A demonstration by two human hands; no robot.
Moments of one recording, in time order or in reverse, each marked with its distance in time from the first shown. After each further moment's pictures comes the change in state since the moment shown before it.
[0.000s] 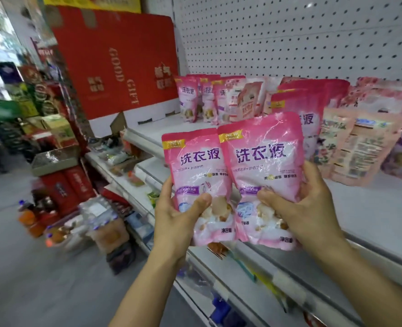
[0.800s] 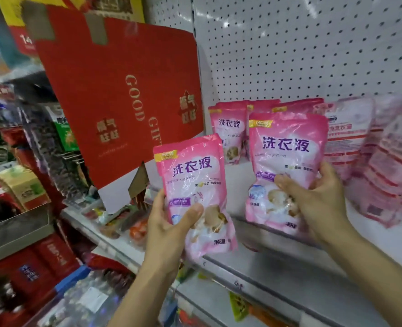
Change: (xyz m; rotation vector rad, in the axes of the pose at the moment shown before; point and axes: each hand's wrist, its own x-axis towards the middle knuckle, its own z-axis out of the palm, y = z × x) left_hand 0.353 0.004 -0.220 -0.019 -0.174 0.006; right_hand 0.248 0.082 0.283 0.039 0.397 -0.023
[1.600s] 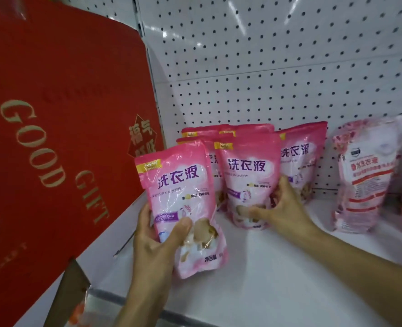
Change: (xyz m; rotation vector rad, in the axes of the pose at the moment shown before) left_hand 0.219 -0.046 0.024 -0.111 -0.182 -0.077; right_hand 0.175 0.104 0.061 -0.367 -0.045 0.030
